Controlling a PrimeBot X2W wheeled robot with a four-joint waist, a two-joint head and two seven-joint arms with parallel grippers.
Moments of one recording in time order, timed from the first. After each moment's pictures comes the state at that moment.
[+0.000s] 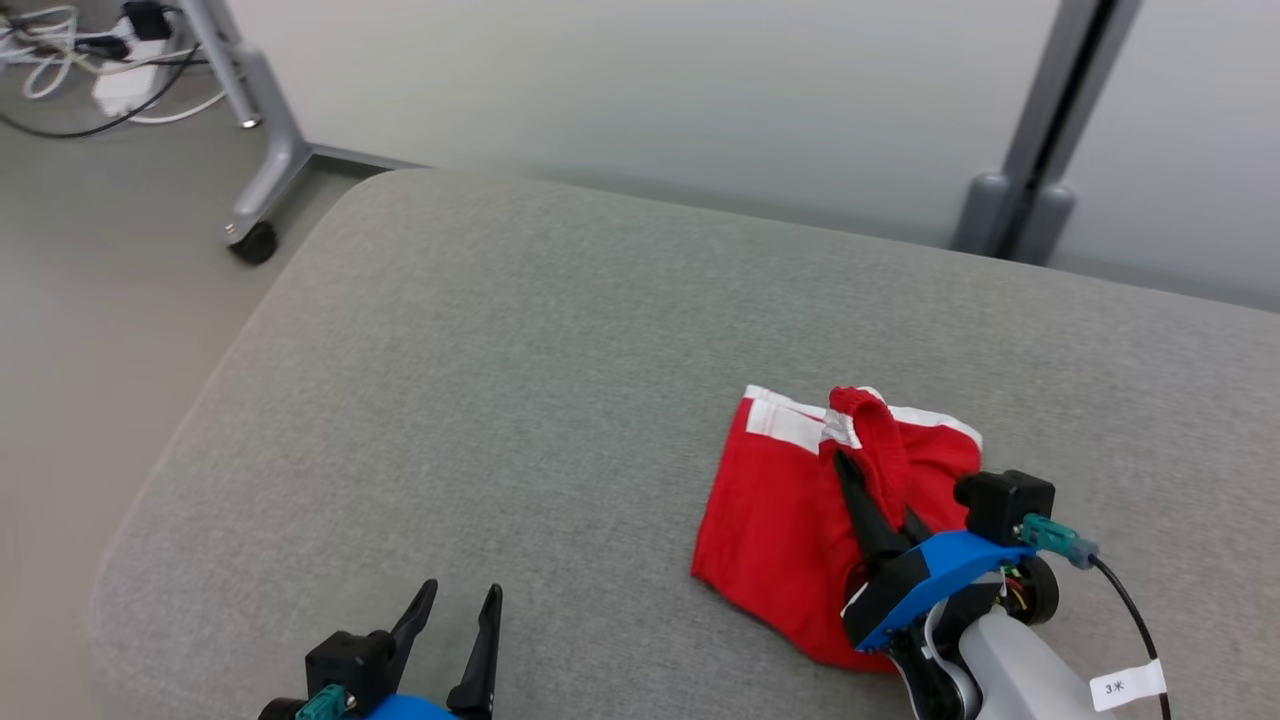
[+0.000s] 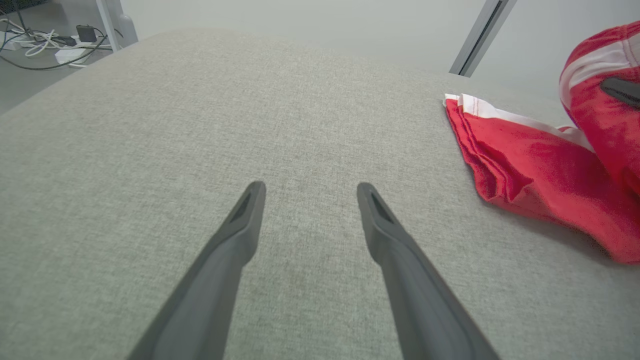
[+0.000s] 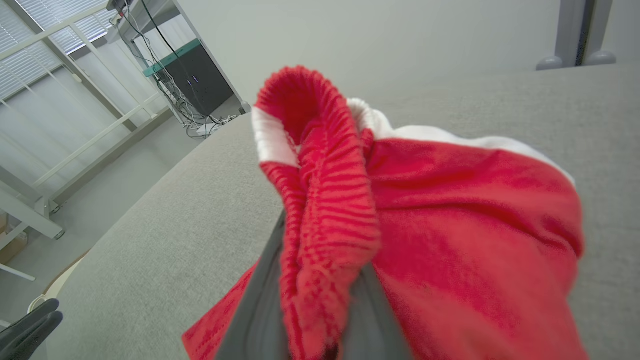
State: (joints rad) left arm -0.09 0.15 -0.37 0.55 -0.41 -0.13 -0.26; right arm -0.40 -0.05 0.32 0.74 0.56 0.13 -0.26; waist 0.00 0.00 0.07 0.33
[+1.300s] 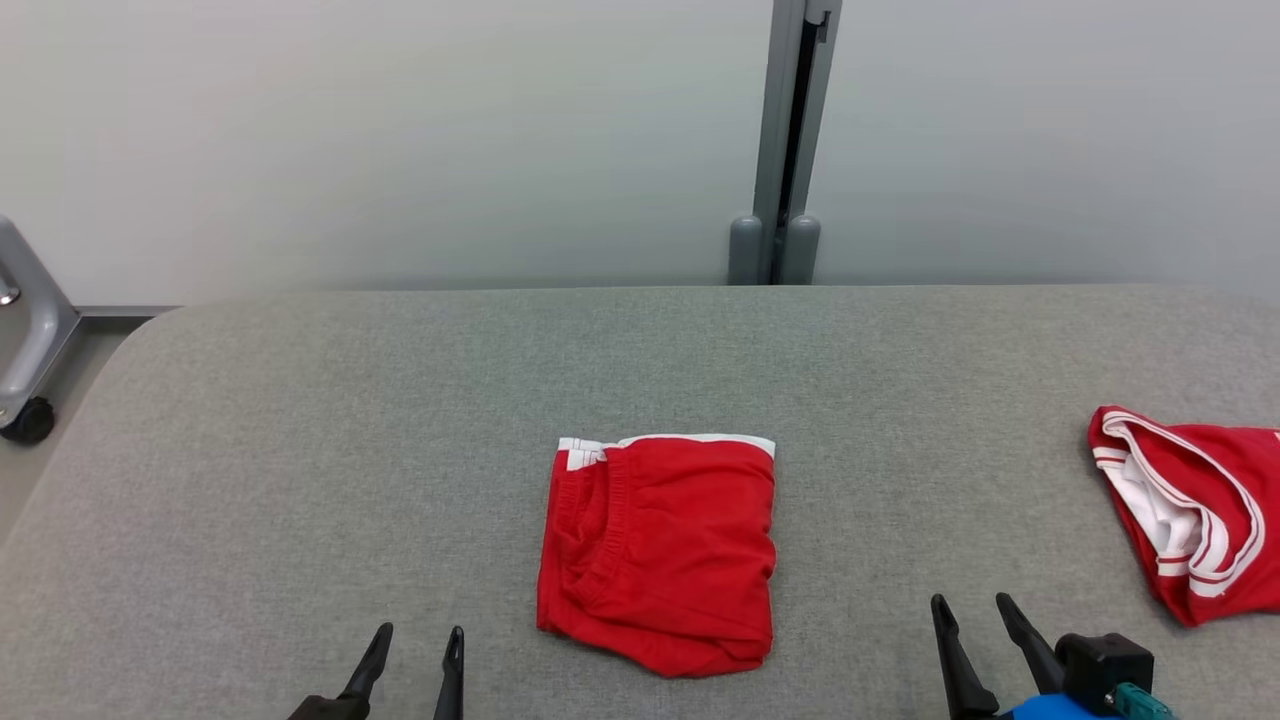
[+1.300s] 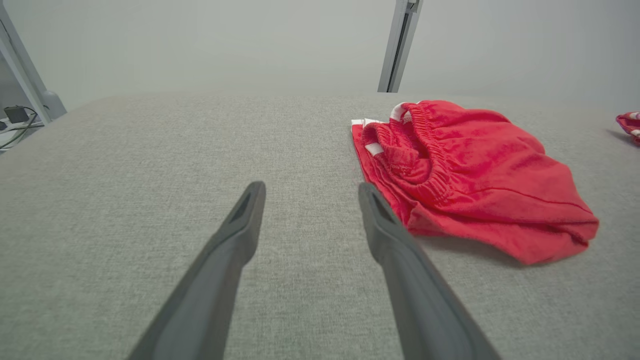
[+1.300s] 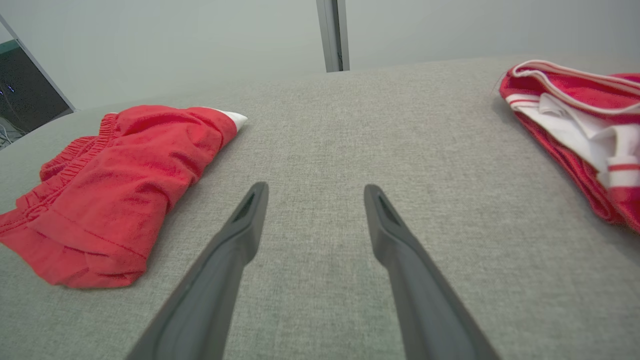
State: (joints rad) left arm 0.08 0.08 -0.14 0.42 -0.15 -0.13 -0.26; right arm -0.06 -0.05 0.03 0.56 0.19 0.13 -0.26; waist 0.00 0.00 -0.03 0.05
